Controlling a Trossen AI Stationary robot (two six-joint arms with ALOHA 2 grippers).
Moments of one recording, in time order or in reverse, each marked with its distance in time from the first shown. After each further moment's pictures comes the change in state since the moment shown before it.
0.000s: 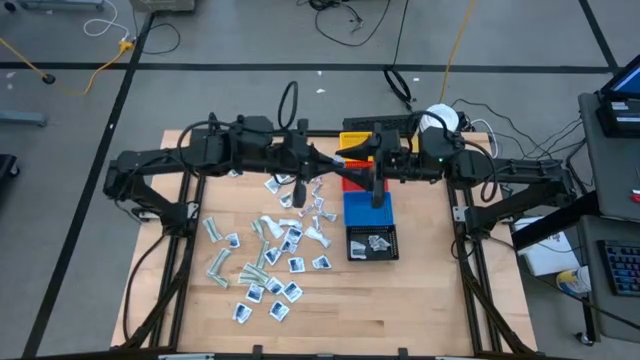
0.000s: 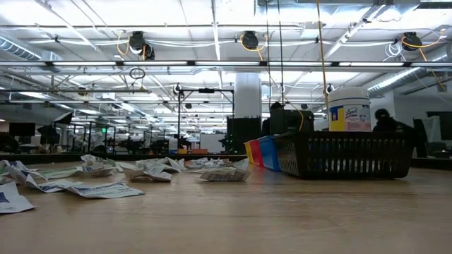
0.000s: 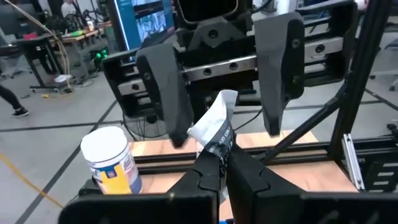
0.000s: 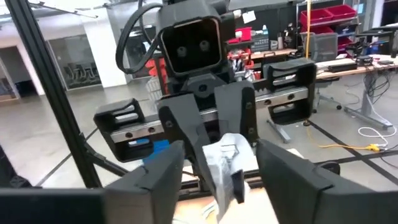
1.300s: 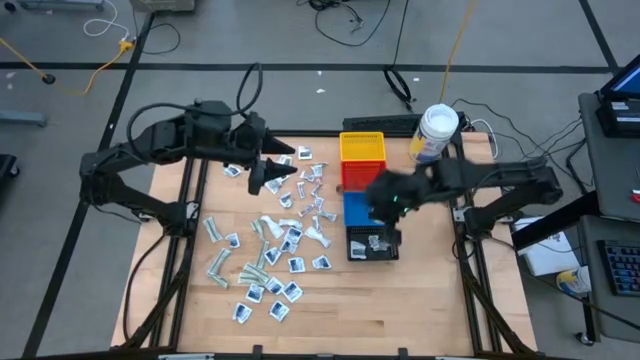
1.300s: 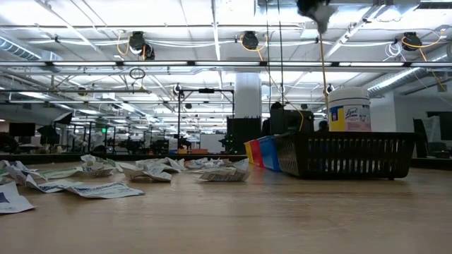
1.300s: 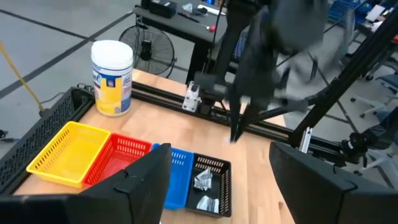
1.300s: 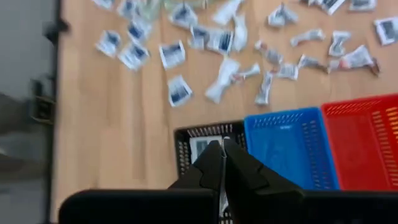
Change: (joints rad) left arm 0.081 -0.219 -0.001 -0.407 0.053 -0.358; right arm 0.133 0.140 0.168 -1.056 -0.017 0.067
